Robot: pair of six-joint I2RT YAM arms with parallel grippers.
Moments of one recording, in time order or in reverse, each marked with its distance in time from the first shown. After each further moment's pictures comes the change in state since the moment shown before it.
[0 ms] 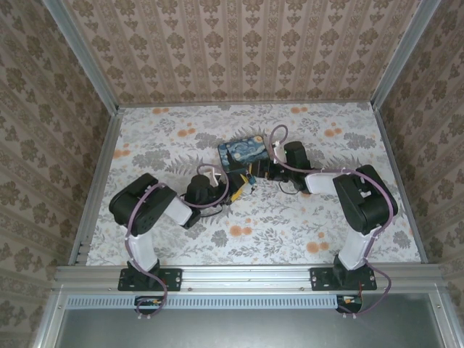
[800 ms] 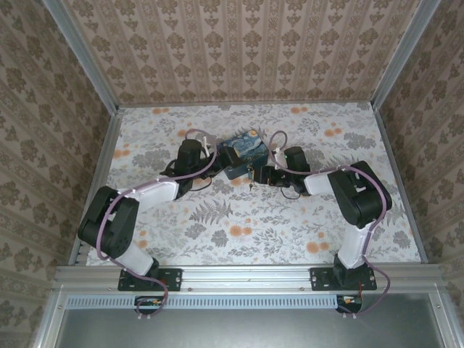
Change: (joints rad) left arm 0.158 -0.259 0.330 -0.789 -0.010 0.375; right arm 0.003 0.066 -0.039 -0.007 -0.005 -0.056
